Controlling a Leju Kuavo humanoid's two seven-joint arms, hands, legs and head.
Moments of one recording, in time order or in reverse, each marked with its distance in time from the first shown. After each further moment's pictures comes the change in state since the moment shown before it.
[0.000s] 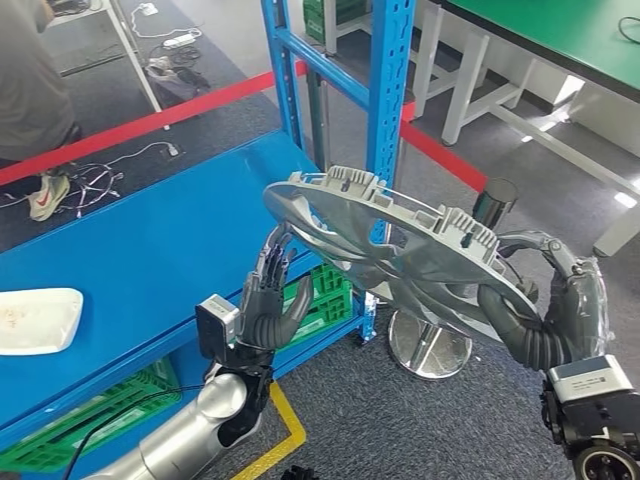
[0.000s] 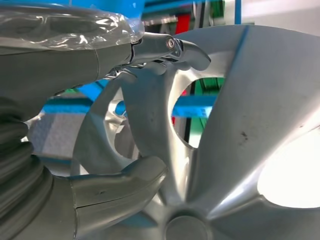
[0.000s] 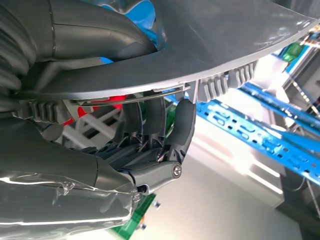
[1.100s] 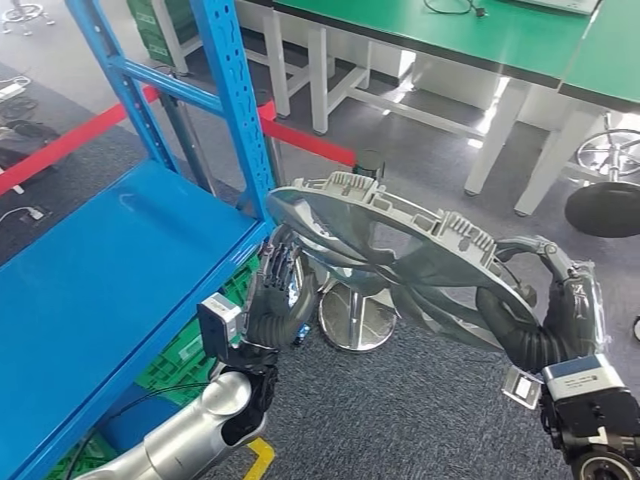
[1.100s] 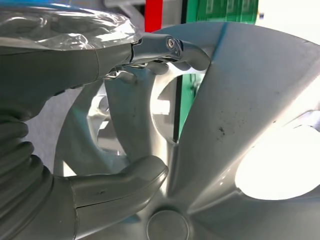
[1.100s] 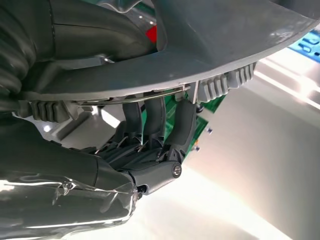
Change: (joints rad) left arm -0.016 0.000 -0.025 0.011 0.051 0.002 -0.030; right arm 0.008 -0.006 0.014 -0.003 0.013 -0.013 0.029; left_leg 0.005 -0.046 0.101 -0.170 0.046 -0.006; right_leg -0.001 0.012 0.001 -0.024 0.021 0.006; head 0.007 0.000
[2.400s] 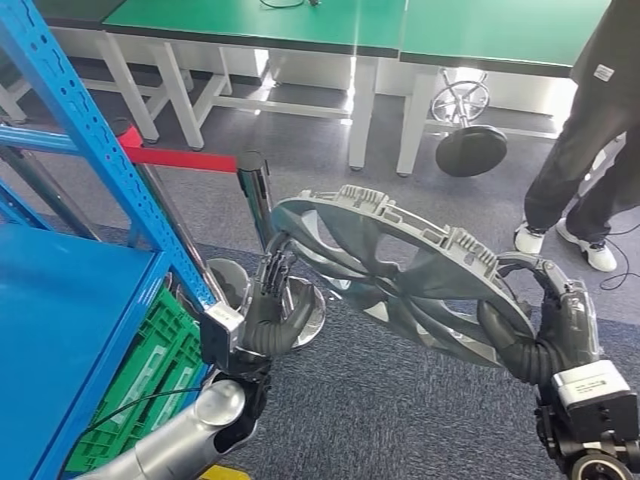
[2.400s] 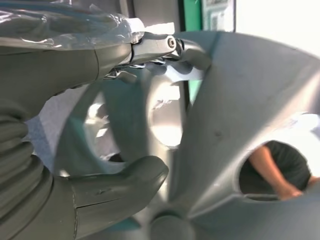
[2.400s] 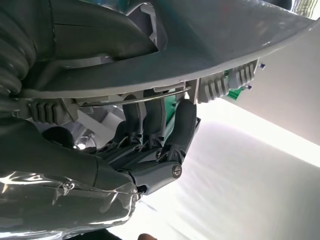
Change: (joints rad) left arm 0.048 0.045 0.001 -0.048 -0.071 0.050 0.051; right arm 0.031 0.002 -0.002 0.082 -0.112 0.018 -0.095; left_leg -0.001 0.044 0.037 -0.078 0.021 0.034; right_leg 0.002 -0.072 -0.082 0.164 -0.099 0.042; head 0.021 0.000
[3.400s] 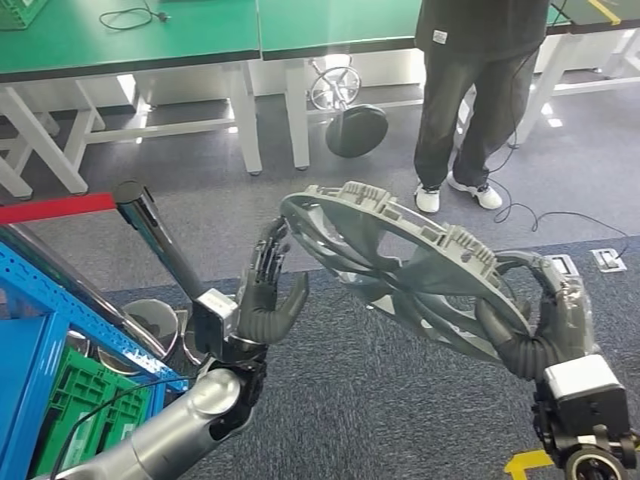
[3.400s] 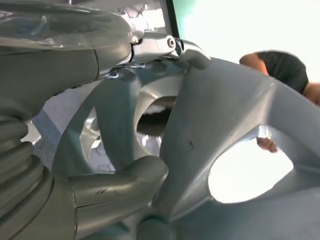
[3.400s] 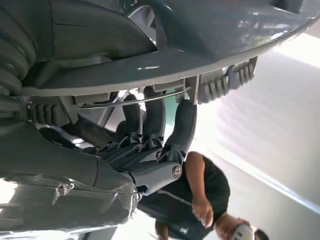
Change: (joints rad) left arm -0.039 0.024 0.000 -0.016 0.020 -0.001 0.014; right arm 0.001 0.006 -0.007 0.018 0.025 -0.019 -0.001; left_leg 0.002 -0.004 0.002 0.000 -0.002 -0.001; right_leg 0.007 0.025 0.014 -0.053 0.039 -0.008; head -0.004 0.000
